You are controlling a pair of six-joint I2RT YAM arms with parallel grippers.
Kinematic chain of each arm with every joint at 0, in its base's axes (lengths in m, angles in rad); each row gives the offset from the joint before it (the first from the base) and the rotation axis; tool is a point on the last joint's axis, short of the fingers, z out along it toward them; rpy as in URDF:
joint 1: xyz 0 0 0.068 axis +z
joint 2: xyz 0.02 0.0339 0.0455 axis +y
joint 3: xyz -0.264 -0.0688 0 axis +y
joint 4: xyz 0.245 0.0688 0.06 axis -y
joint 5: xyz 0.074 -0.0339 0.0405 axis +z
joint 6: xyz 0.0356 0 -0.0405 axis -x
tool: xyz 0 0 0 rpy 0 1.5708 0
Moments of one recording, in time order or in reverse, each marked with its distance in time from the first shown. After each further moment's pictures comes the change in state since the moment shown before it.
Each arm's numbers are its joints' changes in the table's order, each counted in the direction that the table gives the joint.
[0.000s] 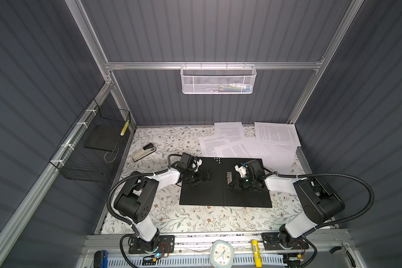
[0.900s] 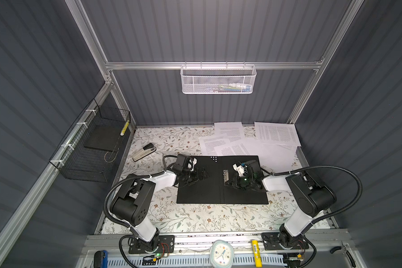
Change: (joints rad) left arm 0.071 -0.057 0.092 0.094 0.048 0.079; right arm 0.000 0.106 0.029 0.266 0.105 -0.113
